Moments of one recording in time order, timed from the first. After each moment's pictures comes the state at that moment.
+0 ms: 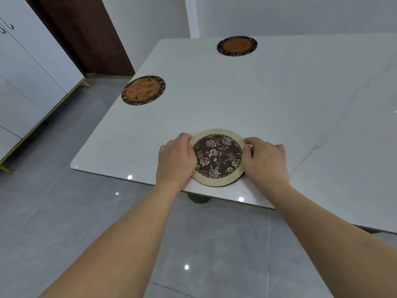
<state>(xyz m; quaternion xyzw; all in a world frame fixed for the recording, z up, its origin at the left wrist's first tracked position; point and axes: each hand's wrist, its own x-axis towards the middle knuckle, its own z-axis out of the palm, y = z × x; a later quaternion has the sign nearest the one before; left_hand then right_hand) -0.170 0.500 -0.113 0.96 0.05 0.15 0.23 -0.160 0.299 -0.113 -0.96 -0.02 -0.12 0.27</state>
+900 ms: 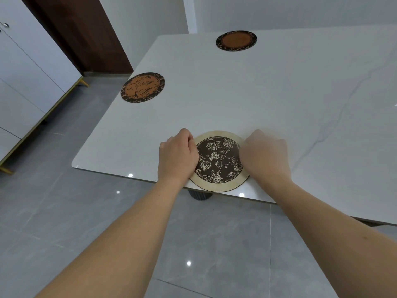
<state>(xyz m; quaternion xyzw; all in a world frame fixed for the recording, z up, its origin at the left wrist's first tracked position) -0.167 0.501 -0.114 0.96 0.06 0.15 0.22 -0.161 0.301 -0.112 -0.96 -0.01 -0.10 0.28</state>
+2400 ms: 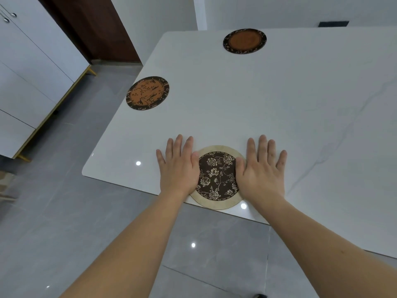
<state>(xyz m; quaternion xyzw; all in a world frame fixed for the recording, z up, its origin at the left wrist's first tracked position) -0.161 0.501 -0.121 0.99 0.11 0.01 0.10 -0.156 0.305 -0.114 -0.99 0.00 0.03 0.13</state>
